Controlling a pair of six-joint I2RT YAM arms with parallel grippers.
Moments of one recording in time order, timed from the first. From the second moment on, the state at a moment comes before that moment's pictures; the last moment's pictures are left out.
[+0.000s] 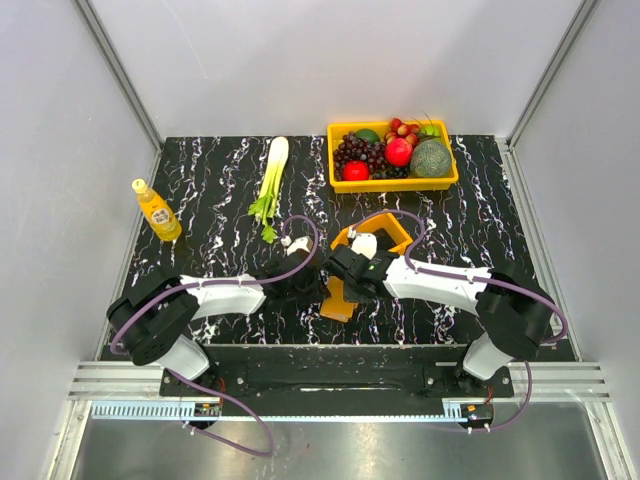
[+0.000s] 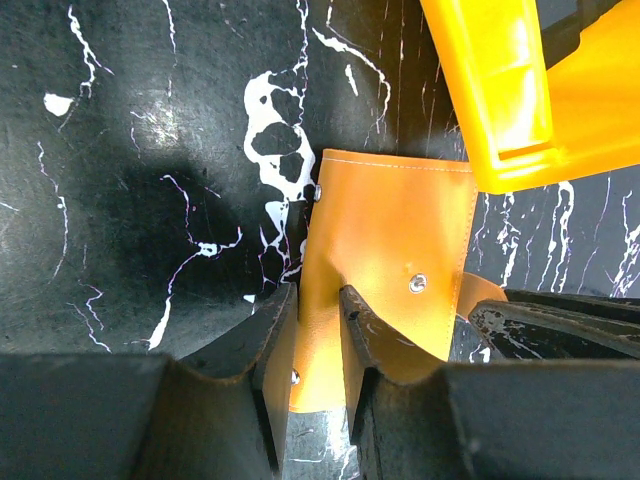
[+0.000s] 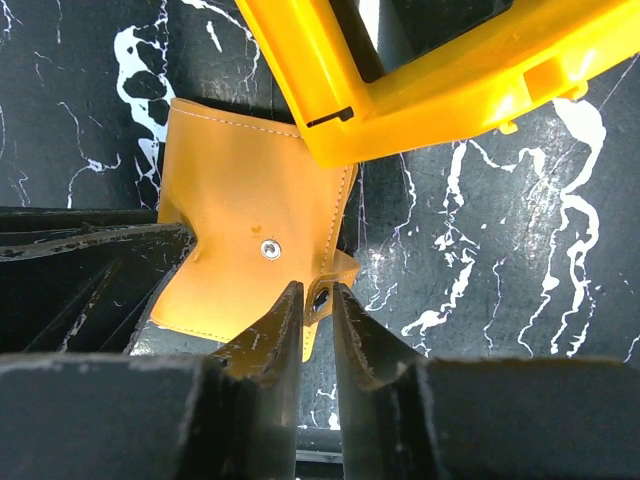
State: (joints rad) left arm -0.88 1.52 0.63 0.05 -0.07 -0.95; right arm 0.99 1.60 1.00 -0.59 0.35 0.93
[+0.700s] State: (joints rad) left arm -0.88 1.52 0.63 0.05 -0.07 -0.95; right arm 0.99 1.58 1.00 -0.58 0.34 0.93
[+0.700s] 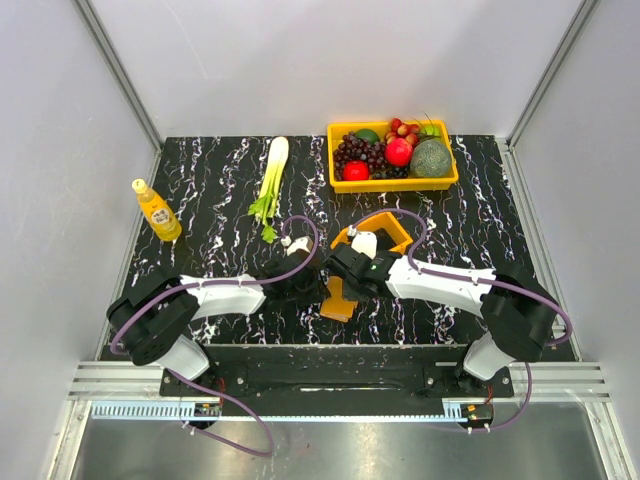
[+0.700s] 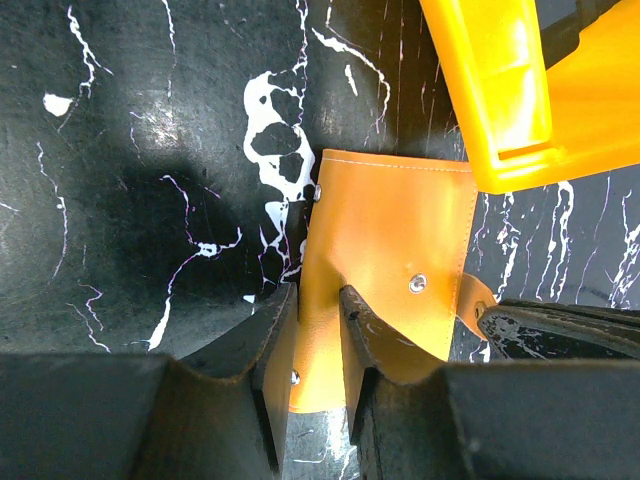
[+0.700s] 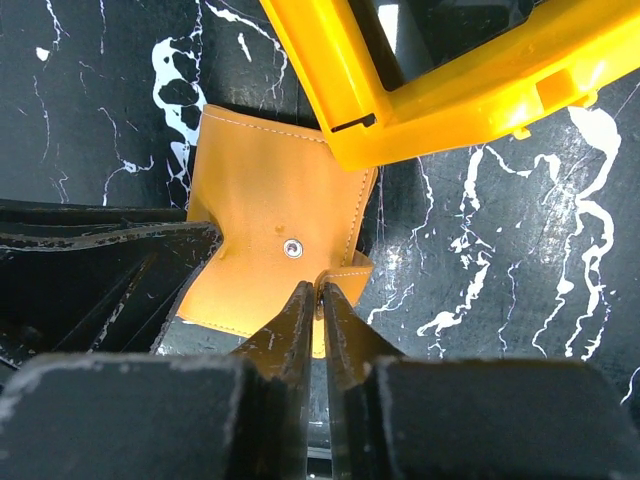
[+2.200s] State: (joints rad) left arm -0.89 1.52 0.61 0.08 -0.06 -0.96; right arm 0.99 1.64 0.99 -0.50 0.32 0.95
